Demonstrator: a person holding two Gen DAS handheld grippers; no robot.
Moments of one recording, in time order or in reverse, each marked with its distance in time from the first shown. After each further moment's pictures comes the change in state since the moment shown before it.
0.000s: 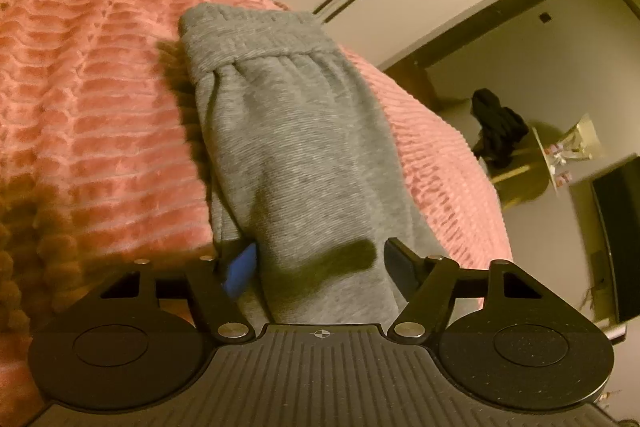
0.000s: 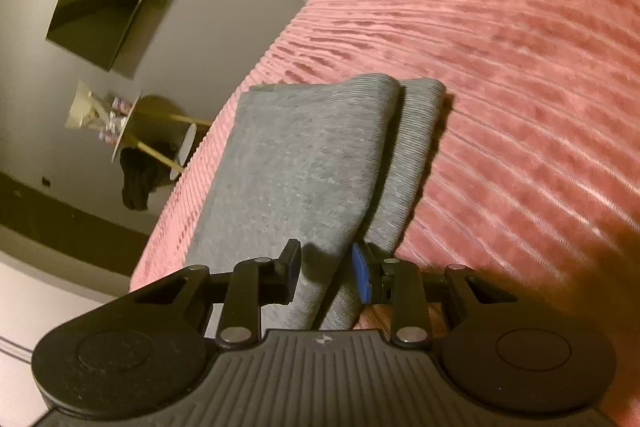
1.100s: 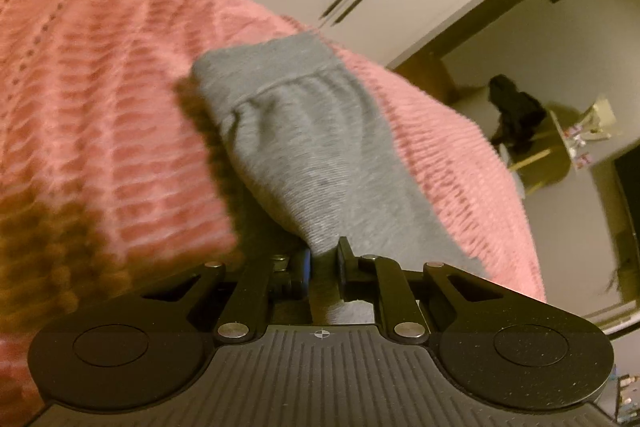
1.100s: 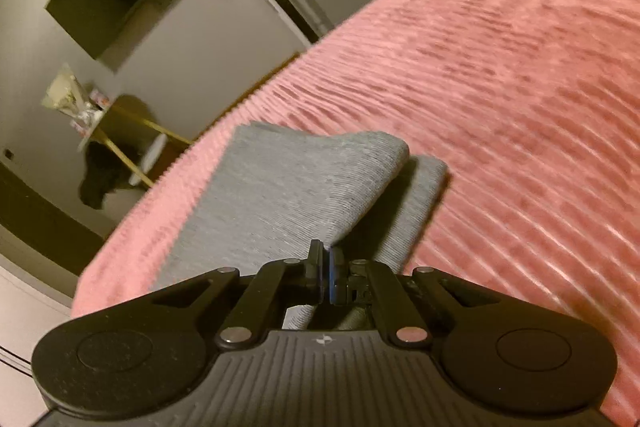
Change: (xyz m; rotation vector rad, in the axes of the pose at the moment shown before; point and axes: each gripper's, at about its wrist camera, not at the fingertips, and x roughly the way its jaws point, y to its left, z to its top) left arm -0.027 -0.008 0.008 0.070 0.011 0.097; right arm -0.010 0.041 0.007 -0.185 -0.122 -0.174
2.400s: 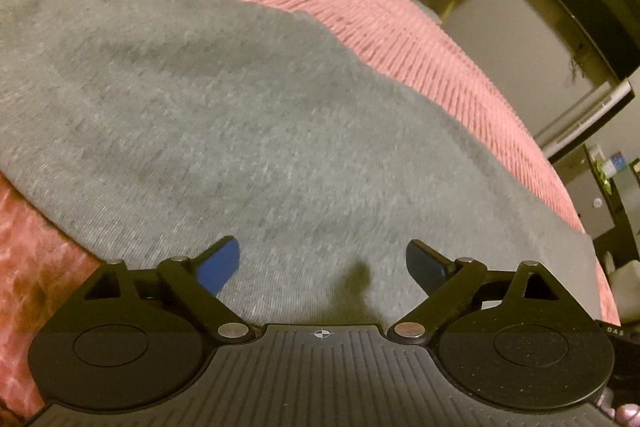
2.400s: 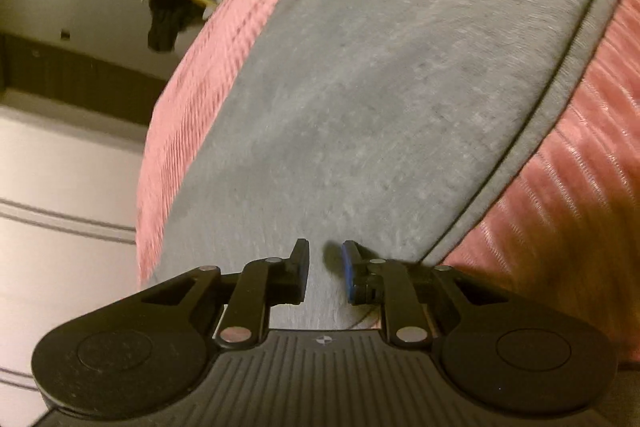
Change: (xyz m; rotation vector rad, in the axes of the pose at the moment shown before) left arm 0.045 -0.124 -0.173 0.514 0.245 -0.135; right arm 0.041 0.068 -0.108 -0.015 0.533 0.258
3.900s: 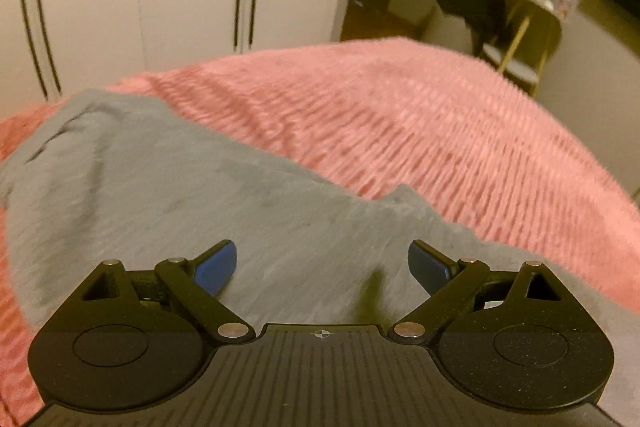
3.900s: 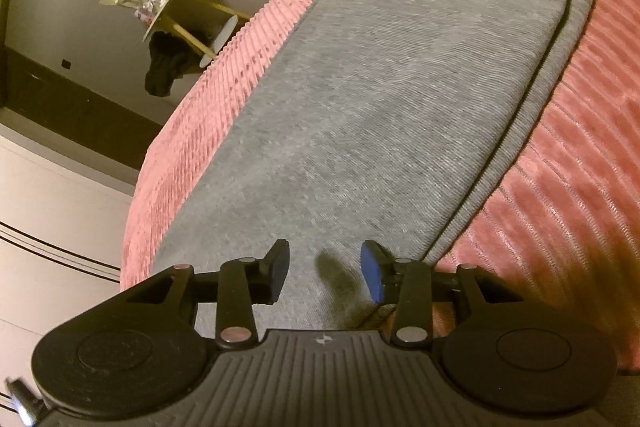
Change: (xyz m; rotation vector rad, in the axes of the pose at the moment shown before) left arm 0.029 -0.024 0.120 0.051 -0.197 0.402; right arm -0.016 0.004 -0.018 -0.035 -0.191 -0.053
